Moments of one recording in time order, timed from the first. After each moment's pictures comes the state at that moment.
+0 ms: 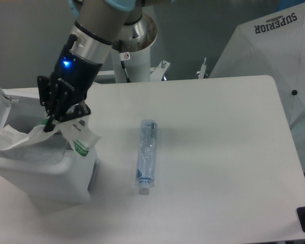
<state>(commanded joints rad) 2.24 -1.65 -1.62 -0.97 0.90 0.81</state>
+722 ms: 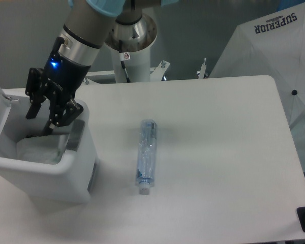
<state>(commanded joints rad) 2.24 -1.64 -1.63 -0.97 0.90 0.85</state>
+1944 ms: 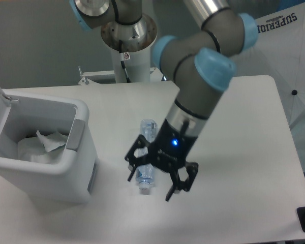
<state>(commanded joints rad) 2.50 -2.07 -1.35 -0.98 0.90 0.66</state>
